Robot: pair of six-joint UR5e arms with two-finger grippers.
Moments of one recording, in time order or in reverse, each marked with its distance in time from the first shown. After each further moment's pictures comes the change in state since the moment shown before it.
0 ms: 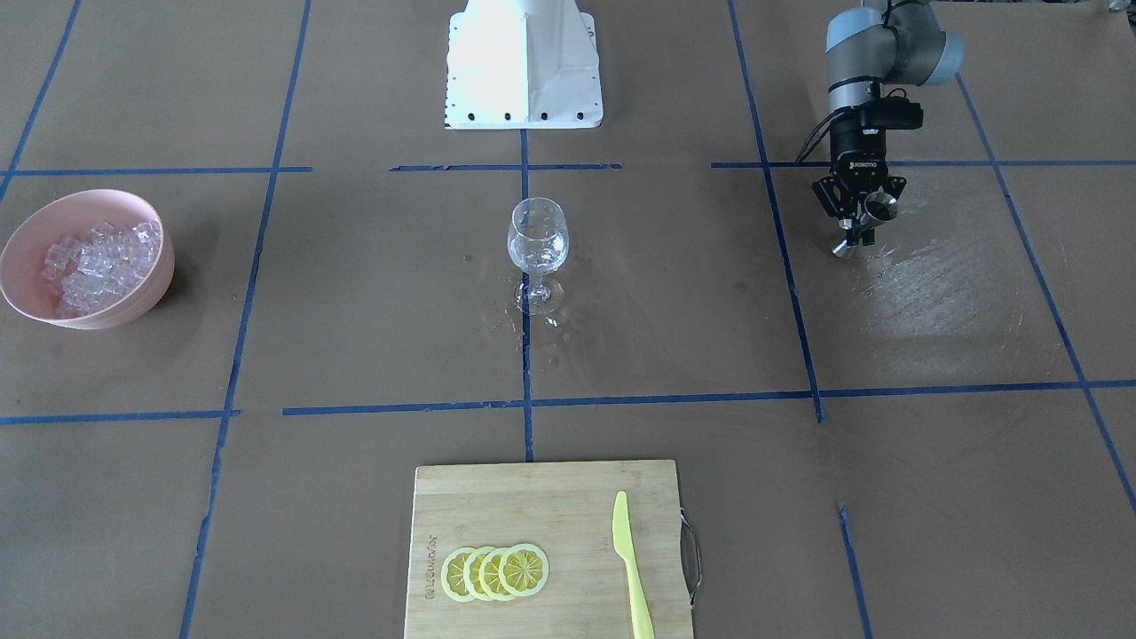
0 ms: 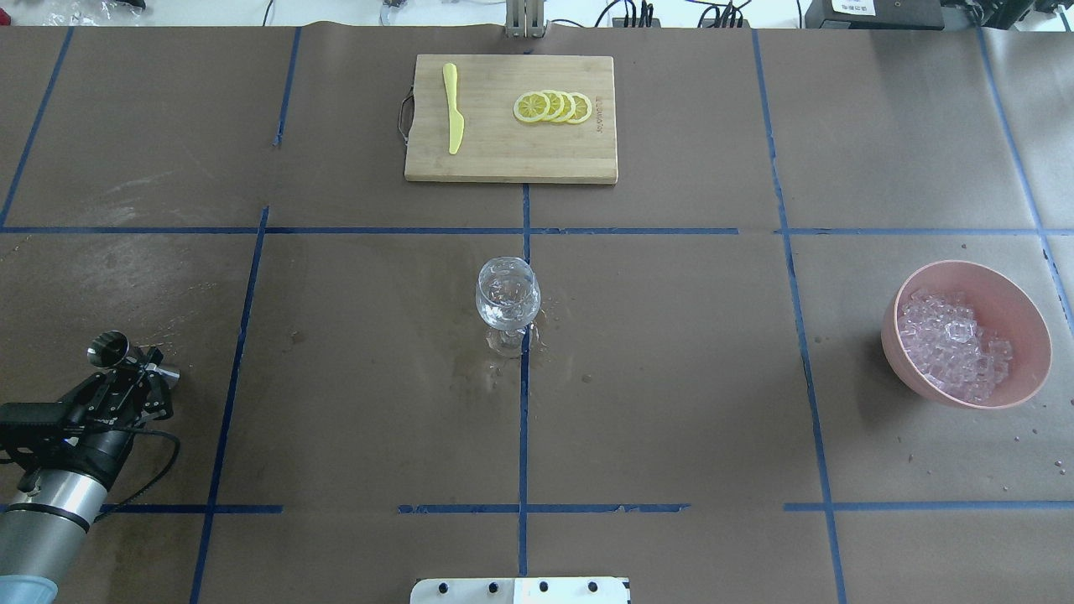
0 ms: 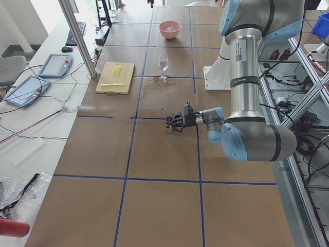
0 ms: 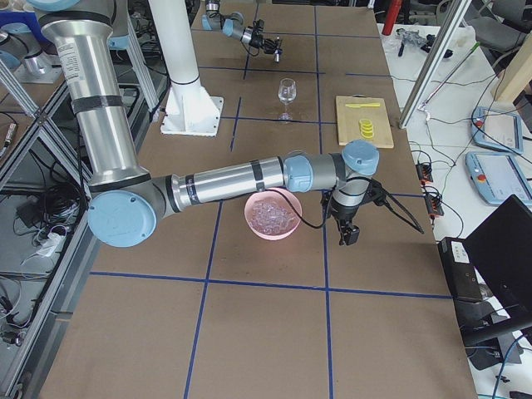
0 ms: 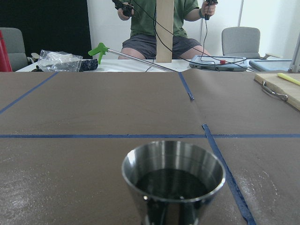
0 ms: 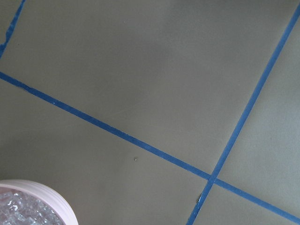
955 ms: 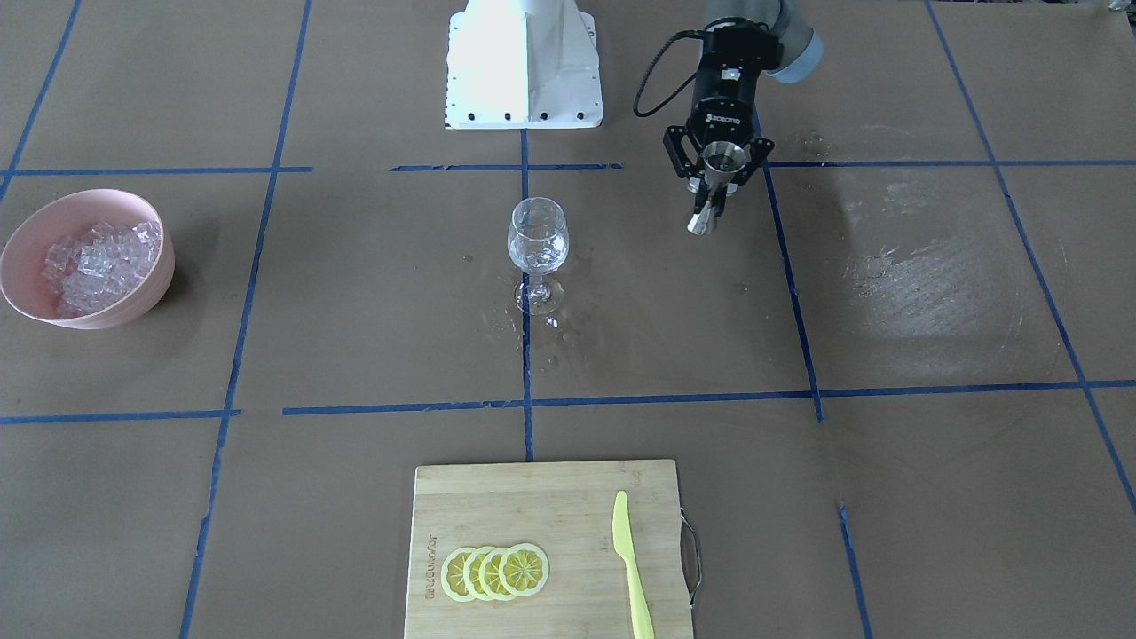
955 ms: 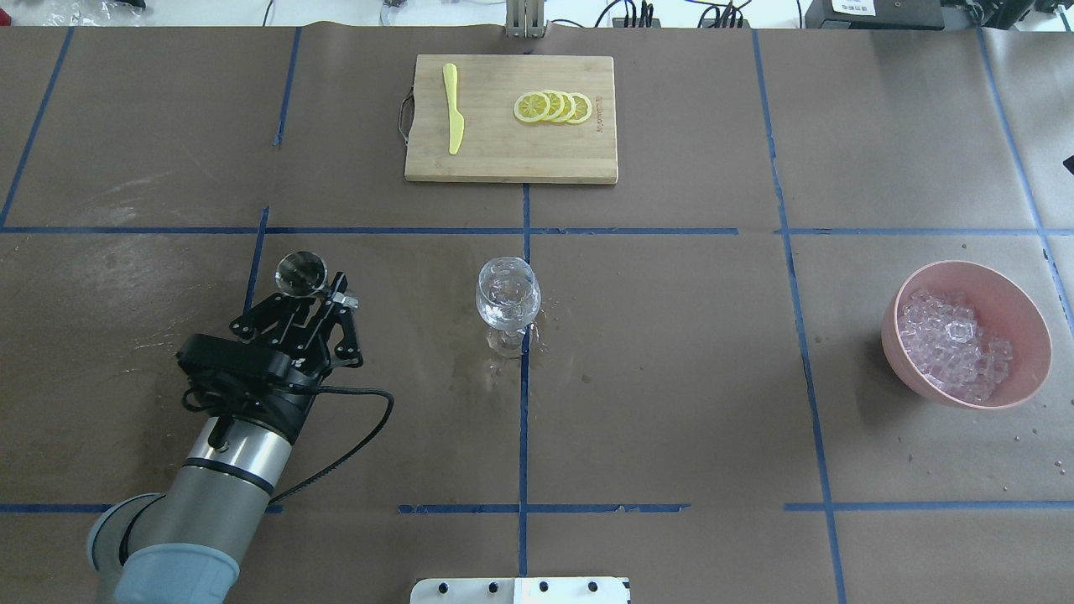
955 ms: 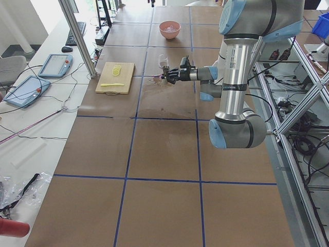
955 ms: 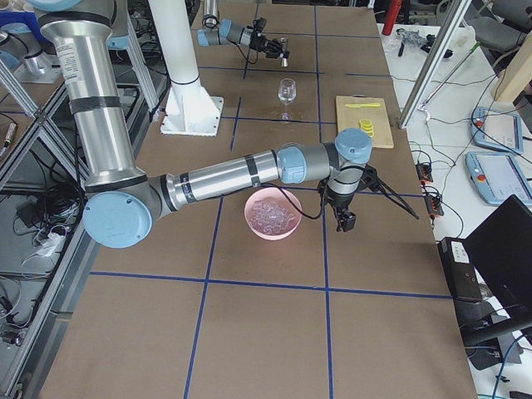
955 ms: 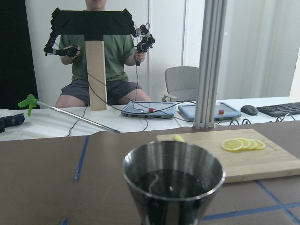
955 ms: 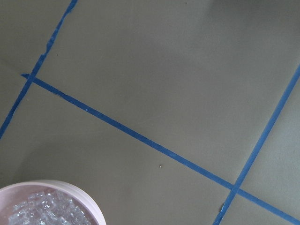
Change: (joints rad) left arm -0.075 -0.478 -0.137 -0.003 -0.020 0.705; right arm -0.005 -0.021 0.066 -0.002 0.055 0.003
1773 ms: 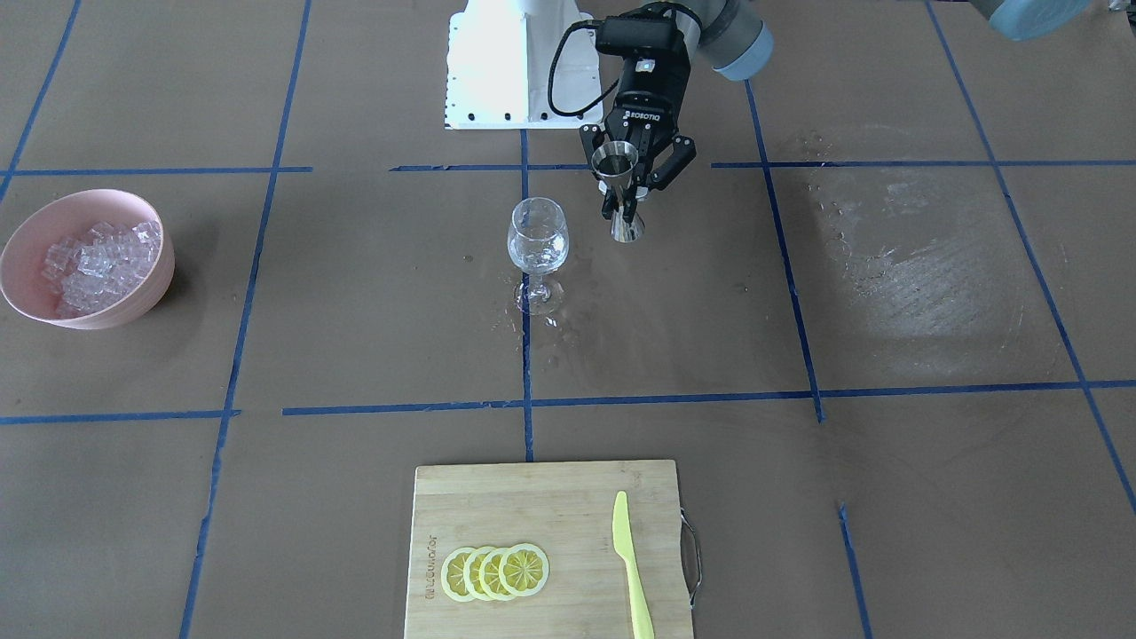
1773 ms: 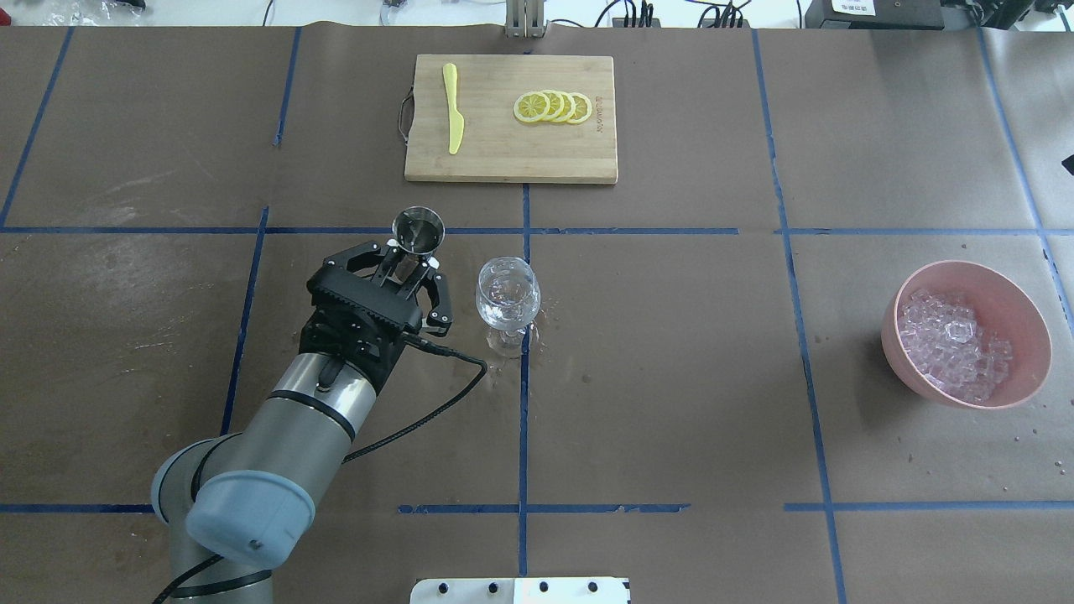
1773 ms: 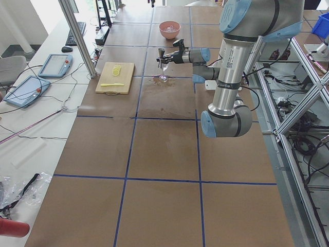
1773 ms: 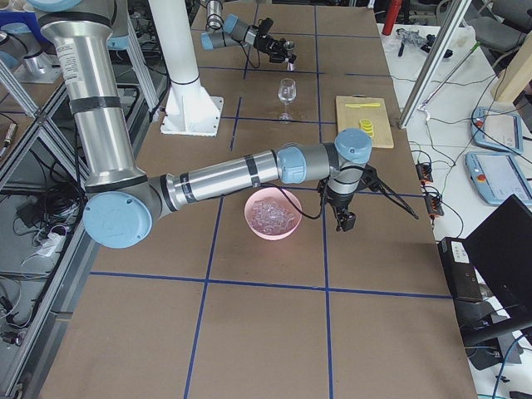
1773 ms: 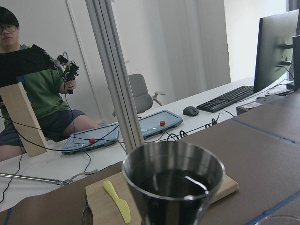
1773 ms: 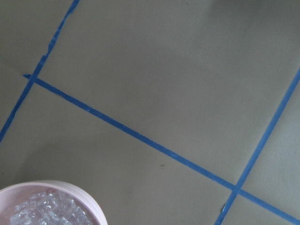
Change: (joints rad) left arm -0.092 -0.189 -0.002 0.238 -0.229 0.274; right arm -0.001 0.000 0.001 0.000 0.002 0.002
